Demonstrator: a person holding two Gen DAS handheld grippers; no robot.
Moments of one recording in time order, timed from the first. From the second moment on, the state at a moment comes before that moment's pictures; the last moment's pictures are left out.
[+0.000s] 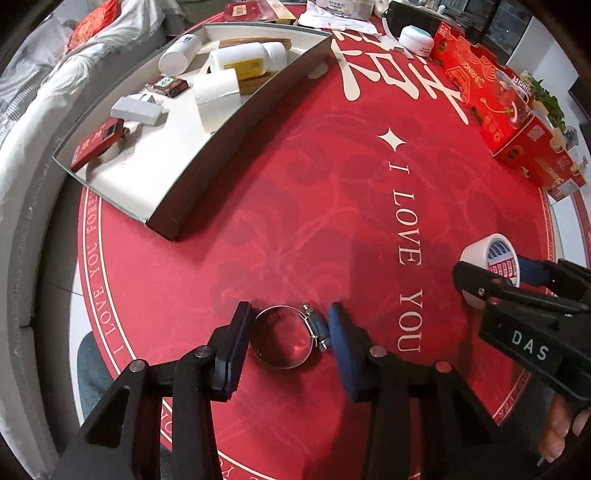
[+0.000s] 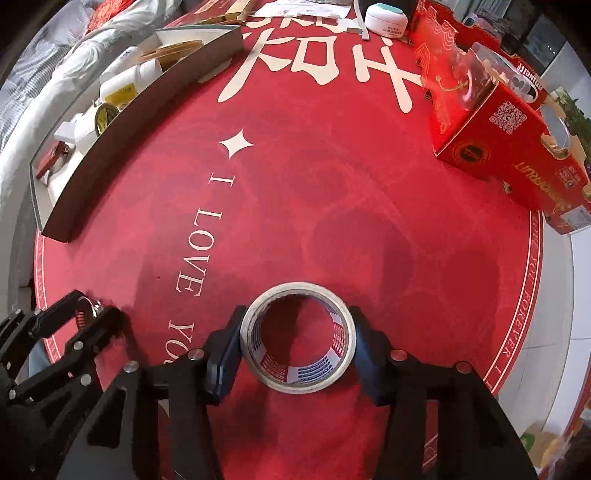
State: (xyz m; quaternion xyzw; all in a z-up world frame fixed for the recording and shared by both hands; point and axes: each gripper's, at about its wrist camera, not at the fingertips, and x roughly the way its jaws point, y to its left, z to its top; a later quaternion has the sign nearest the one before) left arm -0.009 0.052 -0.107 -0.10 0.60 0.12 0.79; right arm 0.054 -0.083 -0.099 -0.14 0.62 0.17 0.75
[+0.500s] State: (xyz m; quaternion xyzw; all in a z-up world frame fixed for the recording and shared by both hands) left arm -0.014 0.083 -0.037 -0.14 0.53 0.14 0.82; right arm 0.078 -0.081 -0.049 -0.08 0.60 0.19 0.77
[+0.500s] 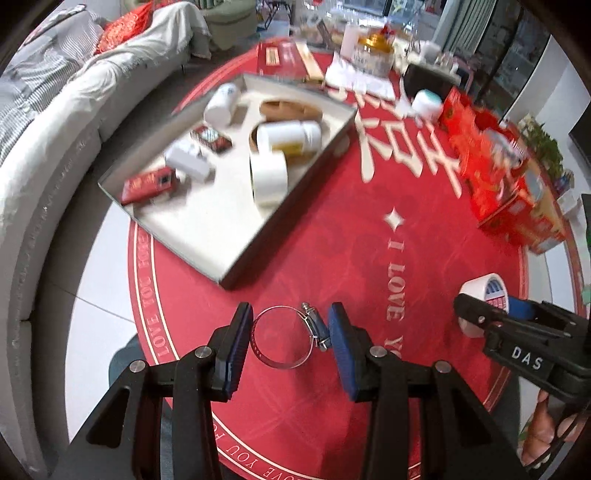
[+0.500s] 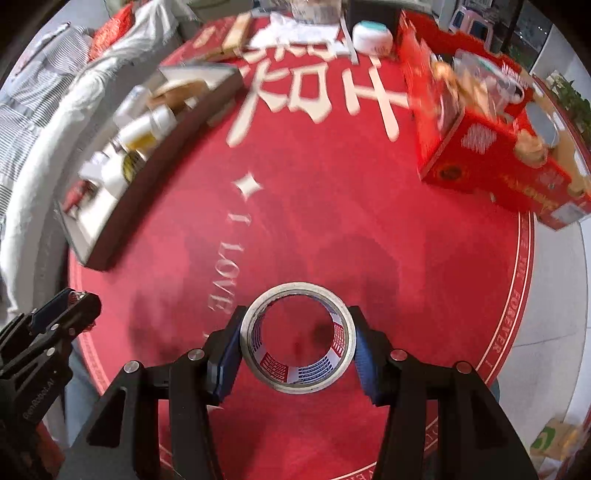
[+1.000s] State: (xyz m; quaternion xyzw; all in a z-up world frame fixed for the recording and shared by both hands) left arm 0.004 0.112 0.050 -0.13 0.45 0.16 0.87; right arm 0.086 -0.048 0.029 -0.06 0.54 0.23 0.81
